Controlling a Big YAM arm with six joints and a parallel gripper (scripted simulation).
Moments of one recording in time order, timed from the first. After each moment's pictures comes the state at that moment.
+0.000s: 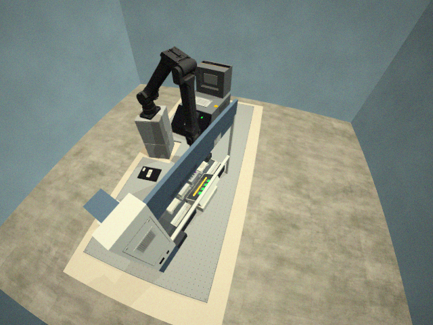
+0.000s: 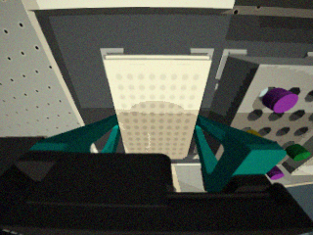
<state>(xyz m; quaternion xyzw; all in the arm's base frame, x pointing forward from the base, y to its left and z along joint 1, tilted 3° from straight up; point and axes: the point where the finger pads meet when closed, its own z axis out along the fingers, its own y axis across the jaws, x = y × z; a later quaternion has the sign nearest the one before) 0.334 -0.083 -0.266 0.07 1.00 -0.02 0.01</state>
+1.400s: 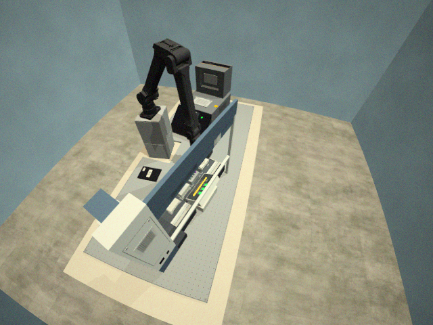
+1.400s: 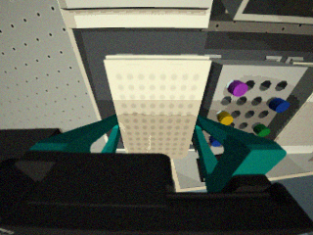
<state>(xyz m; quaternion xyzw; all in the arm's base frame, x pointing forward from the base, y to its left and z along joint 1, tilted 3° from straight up) 0.341 -0.083 -0.226 0.07 1.00 -0.02 0.02</state>
